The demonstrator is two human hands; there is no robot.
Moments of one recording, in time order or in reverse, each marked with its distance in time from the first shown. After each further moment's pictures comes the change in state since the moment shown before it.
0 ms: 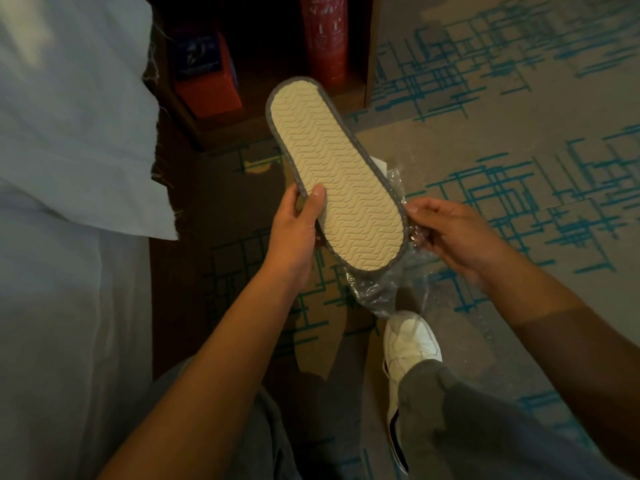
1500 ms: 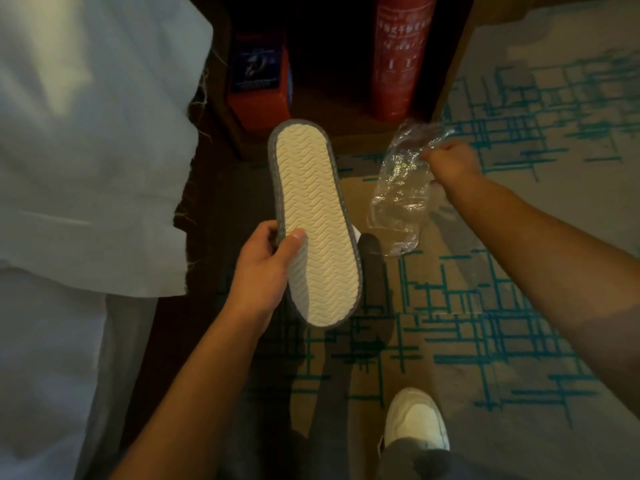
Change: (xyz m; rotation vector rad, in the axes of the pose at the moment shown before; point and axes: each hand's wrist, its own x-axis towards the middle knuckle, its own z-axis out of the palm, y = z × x) left_hand 0.040 0.039 -0.048 0.267 0.306 0.050; right_hand 0.269 -0.089 0.022 -0.483 0.350 -0.039
